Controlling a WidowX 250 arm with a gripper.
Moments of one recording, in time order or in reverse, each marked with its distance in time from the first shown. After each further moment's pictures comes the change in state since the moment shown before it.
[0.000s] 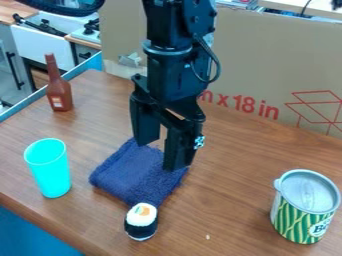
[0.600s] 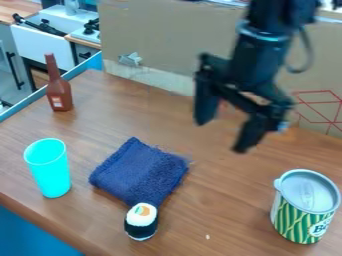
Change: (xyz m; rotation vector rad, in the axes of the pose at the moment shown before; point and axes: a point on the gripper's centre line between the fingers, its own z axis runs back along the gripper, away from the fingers) arm 0.064 -0.038 0.017 0.157 -0.019 0.152
